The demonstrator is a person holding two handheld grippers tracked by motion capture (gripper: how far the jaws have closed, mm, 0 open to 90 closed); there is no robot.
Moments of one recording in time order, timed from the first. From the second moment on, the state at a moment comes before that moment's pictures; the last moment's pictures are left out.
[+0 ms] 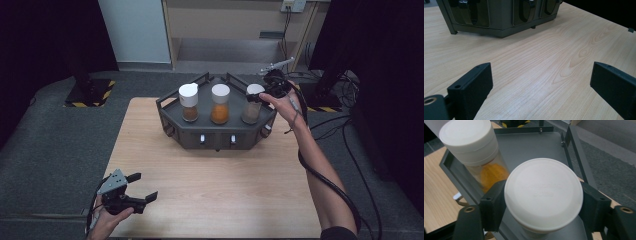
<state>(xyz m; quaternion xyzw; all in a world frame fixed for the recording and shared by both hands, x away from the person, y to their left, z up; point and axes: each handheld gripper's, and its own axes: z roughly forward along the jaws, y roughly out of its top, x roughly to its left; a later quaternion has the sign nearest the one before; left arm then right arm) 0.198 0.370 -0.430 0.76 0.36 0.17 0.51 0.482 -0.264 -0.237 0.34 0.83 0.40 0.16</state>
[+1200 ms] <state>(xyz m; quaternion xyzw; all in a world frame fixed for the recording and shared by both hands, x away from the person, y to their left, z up) 0.199 0.368 -0.429 0.77 0.36 0.17 0.51 0.395 -0.287 -0.205 0.27 0.81 0.46 0.23</state>
